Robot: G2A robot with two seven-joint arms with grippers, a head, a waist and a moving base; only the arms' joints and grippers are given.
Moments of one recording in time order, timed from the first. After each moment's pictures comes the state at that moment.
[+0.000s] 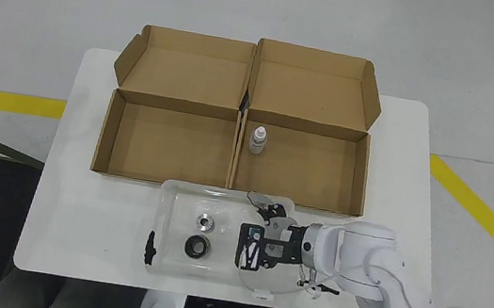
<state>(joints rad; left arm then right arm) -0.29 -0.19 -0.48 -1.38 1.96 -0.31 0.15 -1.25 -1.09 1.03 -2.08 -1.23 -0.88 0.75</state>
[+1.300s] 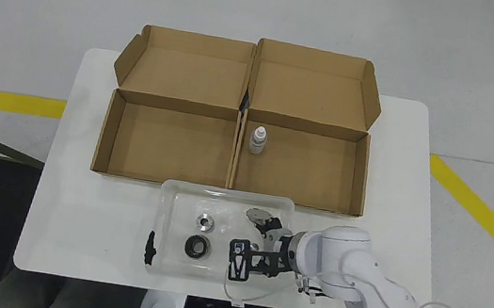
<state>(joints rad) -0.29 -0.19 -0.48 -1.38 1.96 -0.31 0.15 -1.19 -1.08 0.88 -2.02 -1.29 -0.89 0.93</state>
